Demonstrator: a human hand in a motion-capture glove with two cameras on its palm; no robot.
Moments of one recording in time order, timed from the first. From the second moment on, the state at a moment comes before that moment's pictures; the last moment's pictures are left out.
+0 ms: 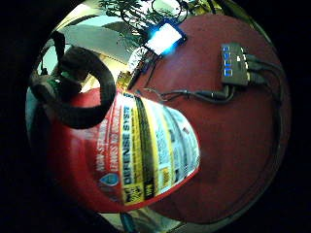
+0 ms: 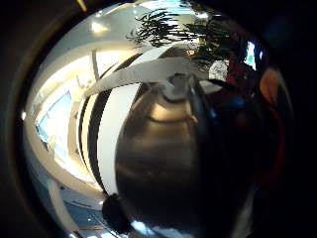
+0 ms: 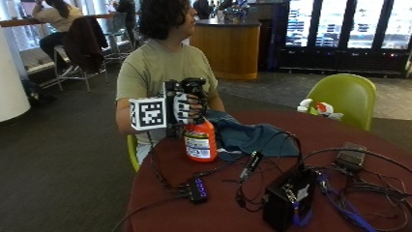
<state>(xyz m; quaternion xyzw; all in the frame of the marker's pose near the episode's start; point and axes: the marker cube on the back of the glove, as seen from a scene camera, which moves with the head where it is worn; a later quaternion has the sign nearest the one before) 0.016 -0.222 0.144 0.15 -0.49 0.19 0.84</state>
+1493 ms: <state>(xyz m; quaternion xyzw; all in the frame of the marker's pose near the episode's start) -0.112 -0.216 0.208 -0.56 0.24 0.13 0.78</state>
